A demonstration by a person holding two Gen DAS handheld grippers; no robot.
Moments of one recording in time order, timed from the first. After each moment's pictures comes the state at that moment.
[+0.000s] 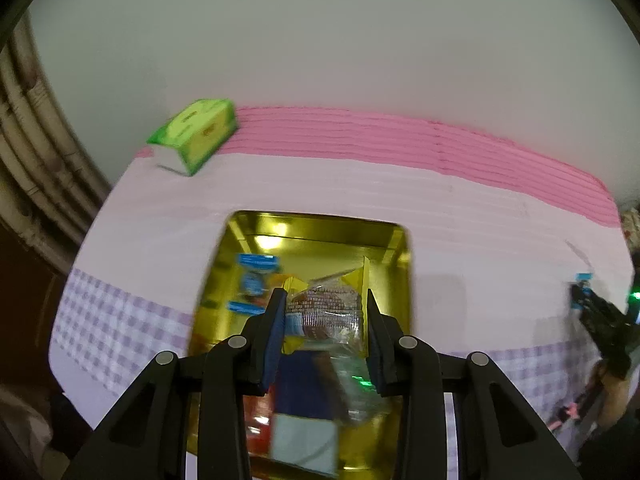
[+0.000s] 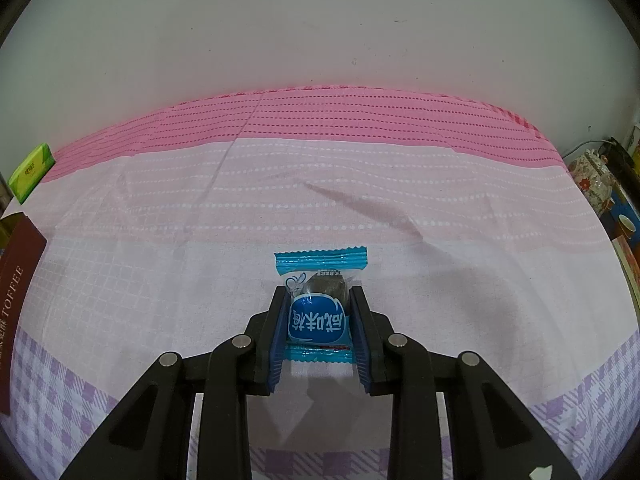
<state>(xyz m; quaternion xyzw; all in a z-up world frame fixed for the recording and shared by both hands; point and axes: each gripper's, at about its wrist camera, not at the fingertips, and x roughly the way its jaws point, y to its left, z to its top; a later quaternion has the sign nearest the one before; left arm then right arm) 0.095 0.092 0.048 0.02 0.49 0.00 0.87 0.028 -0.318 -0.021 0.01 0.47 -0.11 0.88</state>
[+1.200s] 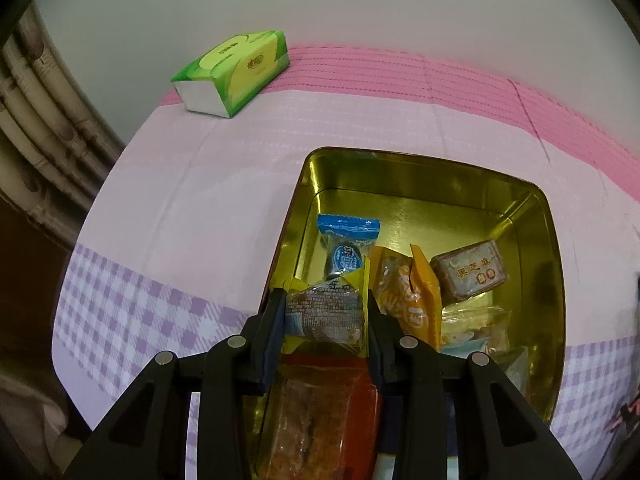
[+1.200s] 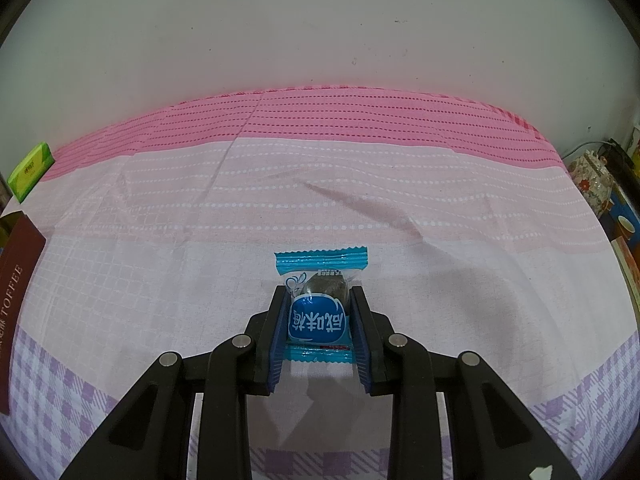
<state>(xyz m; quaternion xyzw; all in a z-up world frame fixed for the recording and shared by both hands) 0.128 0.152 -0.029 0.04 0.54 0.04 0.84 0.029 -0.319 -0.021 0.01 0.47 -0.10 0.88</state>
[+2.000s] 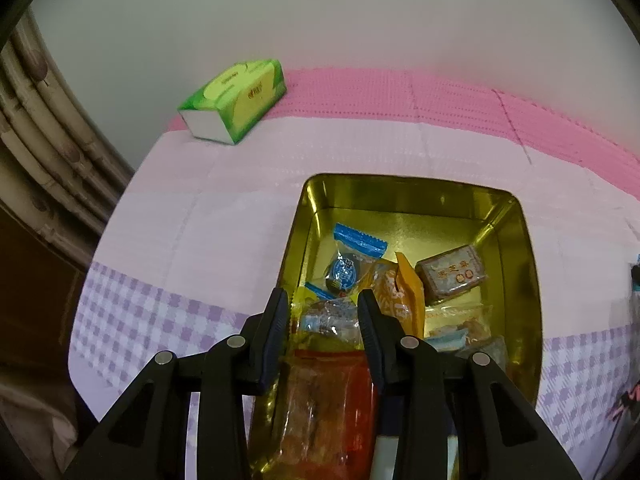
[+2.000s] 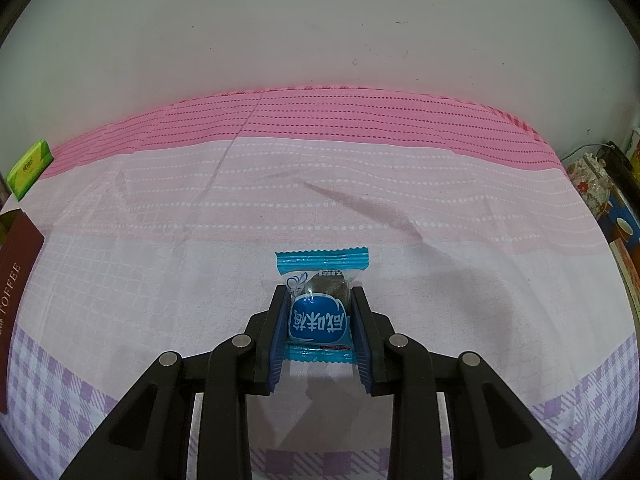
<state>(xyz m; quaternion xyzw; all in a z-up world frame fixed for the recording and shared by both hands) 0.109 0.147 0.002 0.06 0.51 0.03 0.86 0.029 -0.319 -0.021 0.00 0.47 -0.11 0.88</state>
